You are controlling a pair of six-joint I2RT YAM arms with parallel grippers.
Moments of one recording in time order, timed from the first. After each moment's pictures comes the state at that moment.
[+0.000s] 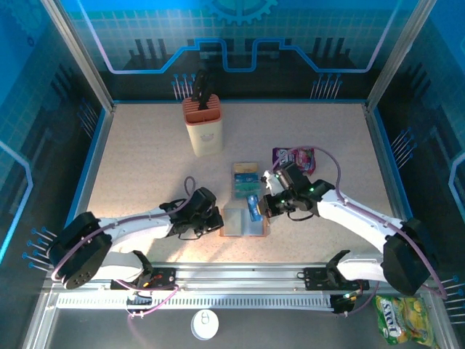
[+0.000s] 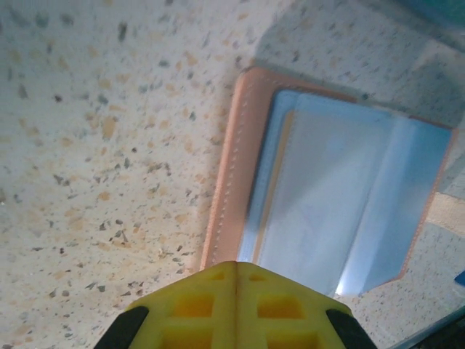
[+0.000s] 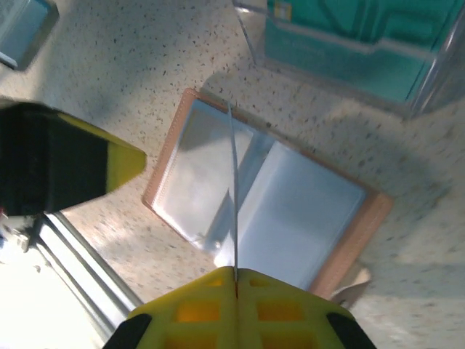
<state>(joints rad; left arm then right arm) -0.77 1.30 0.53 -0.22 0.15 -1.13 0.63 1.26 0.81 -0.58 -0.36 0.32</state>
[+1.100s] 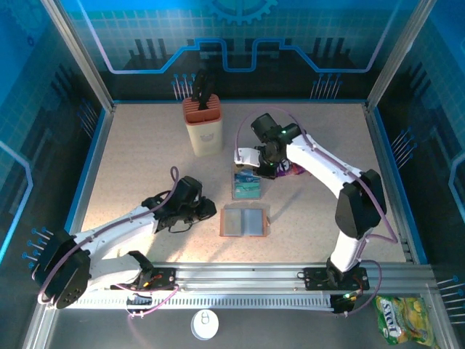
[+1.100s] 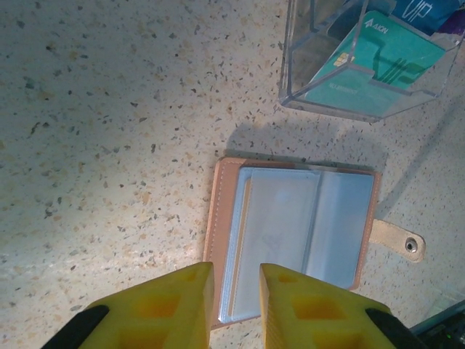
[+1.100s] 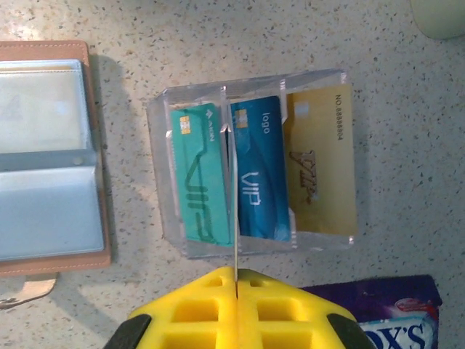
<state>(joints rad) -0.64 1.15 0.58 -0.38 0.15 -1.00 0.56 1.80 1.57 -1.03 -0.16 -0.92</state>
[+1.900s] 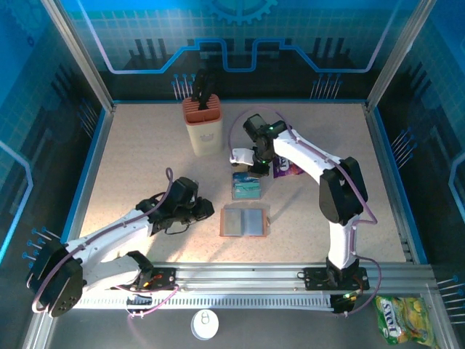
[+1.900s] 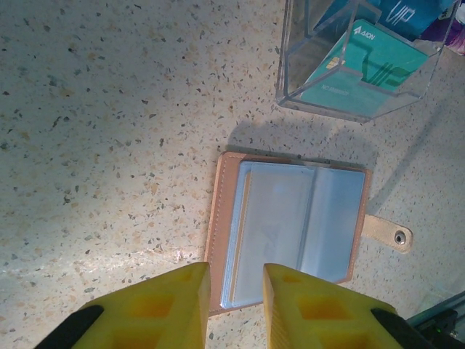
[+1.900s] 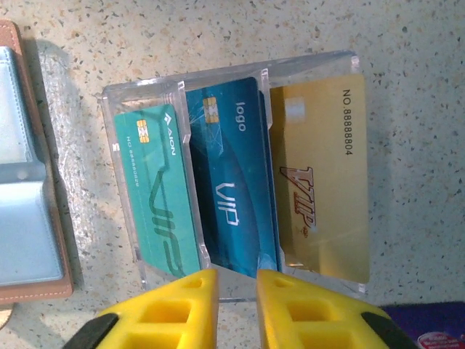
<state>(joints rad) -0.63 1.08 0.57 -0.40 0.15 -1.00 0.57 1.97 1.66 -1.04 -0.12 -0.88</state>
